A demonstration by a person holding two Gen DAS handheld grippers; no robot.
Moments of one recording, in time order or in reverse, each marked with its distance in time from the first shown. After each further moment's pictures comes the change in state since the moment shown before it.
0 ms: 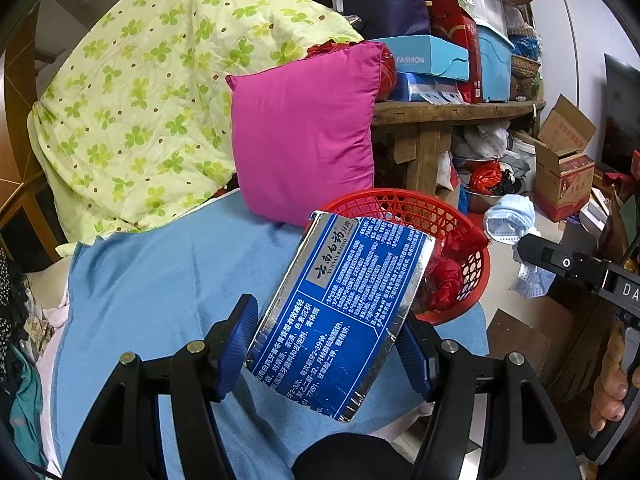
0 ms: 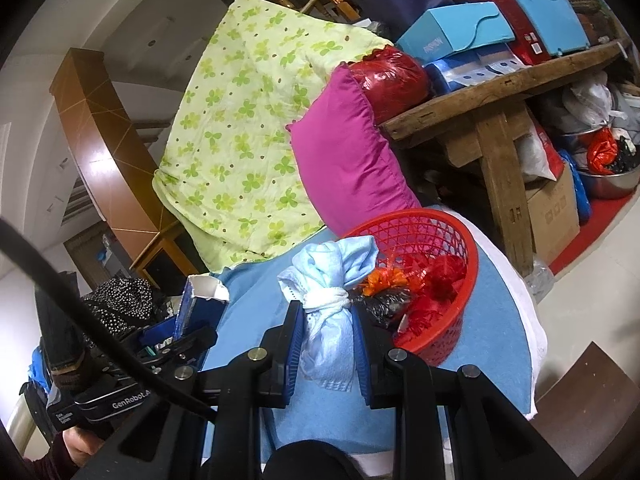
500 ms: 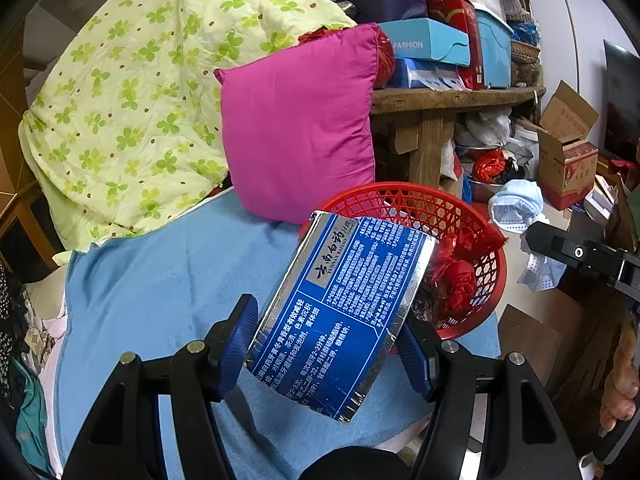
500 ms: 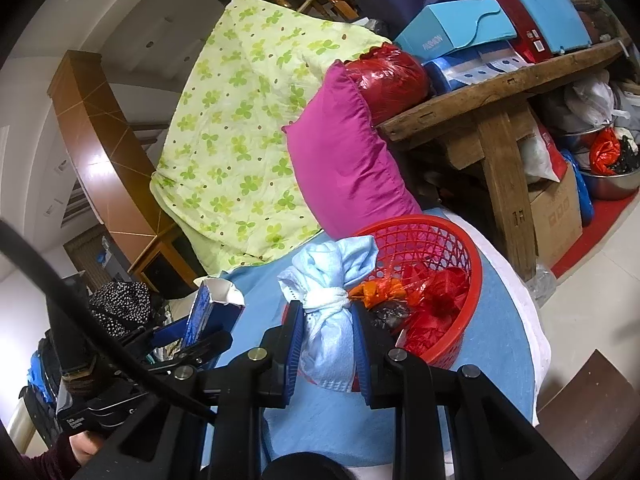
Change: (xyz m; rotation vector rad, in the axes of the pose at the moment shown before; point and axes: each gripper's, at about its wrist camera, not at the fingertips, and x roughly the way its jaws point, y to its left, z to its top) left arm 0.034 -0.007 0.011 0.038 0.034 0.008; right arm 0.017 -0.011 0.011 0.012 0.000 -0.002
